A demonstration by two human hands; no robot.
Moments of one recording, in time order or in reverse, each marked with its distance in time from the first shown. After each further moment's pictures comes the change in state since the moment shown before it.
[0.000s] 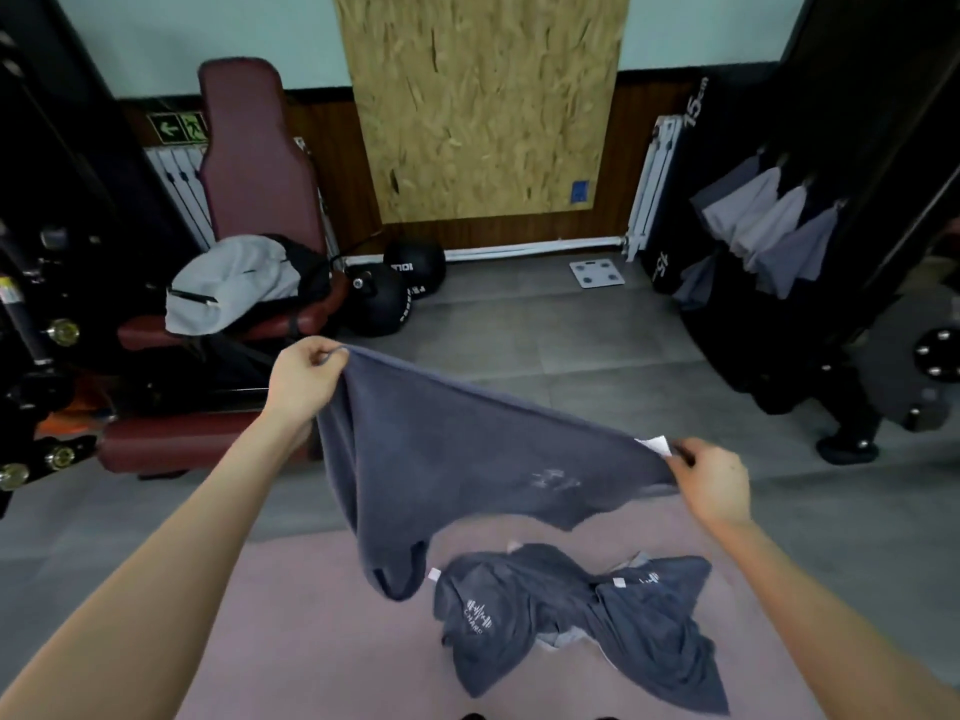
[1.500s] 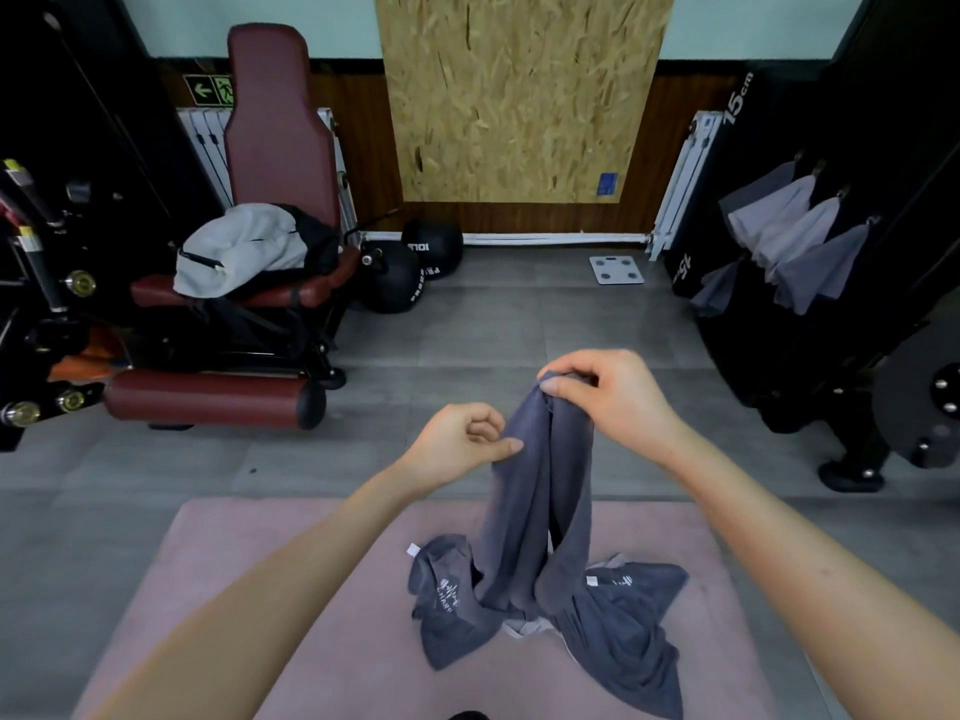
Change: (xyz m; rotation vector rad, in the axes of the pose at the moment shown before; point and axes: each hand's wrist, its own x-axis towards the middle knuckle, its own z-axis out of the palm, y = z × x) left_hand -0.116 0.071 0.131 -0.176 -0.610 0.034; right_hand 0.022 -0.111 -0.090 0.416 -0.374 -0.570
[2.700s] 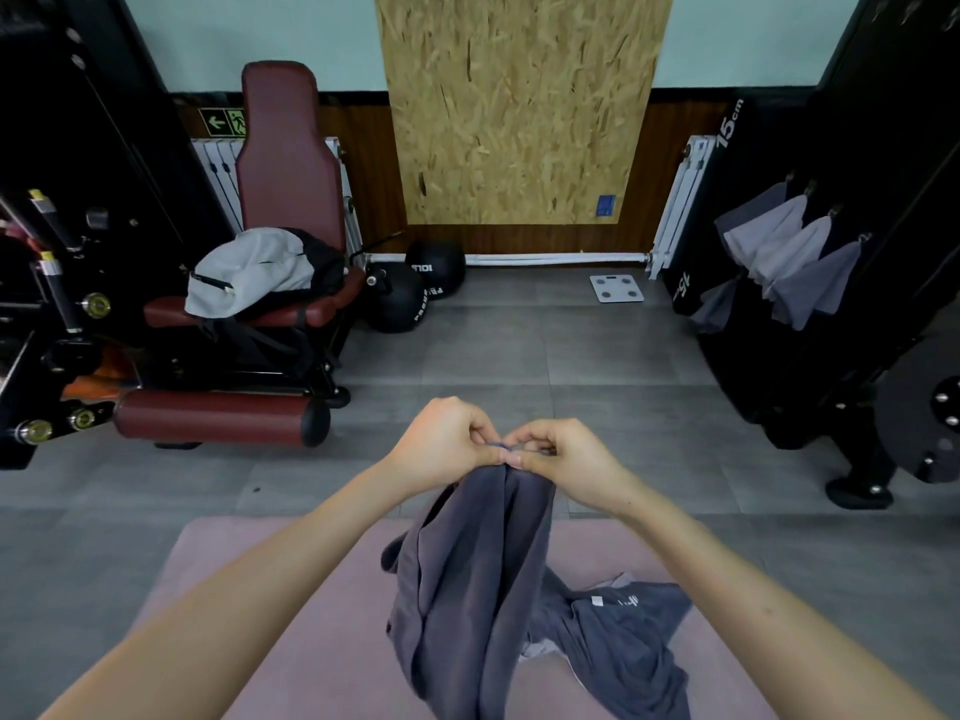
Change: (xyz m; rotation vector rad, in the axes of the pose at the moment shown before) left_hand -0.018 0.045 -0.016 0.473 0.028 0.103; right_hand -0.028 0.012 0.042 0.143 -0.236 0.113
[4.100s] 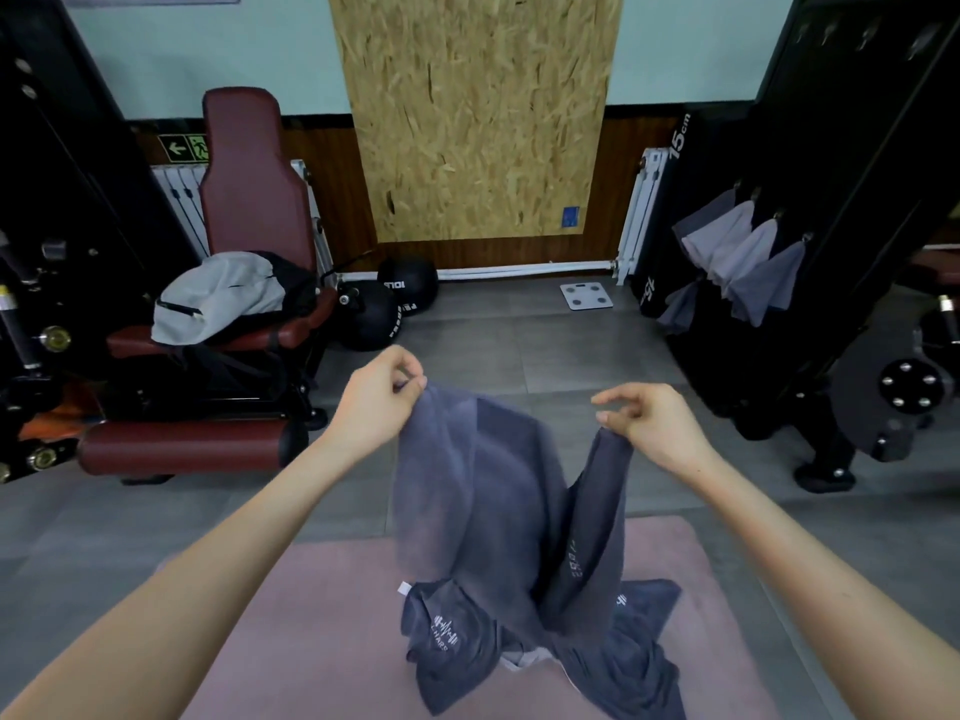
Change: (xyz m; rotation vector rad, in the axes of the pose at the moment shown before) left_hand 0.015 -0.019 -0.039 -0.066 0.345 -0.049; right_hand -0.029 0.022 -0.081 -0.192 0.422 0.225
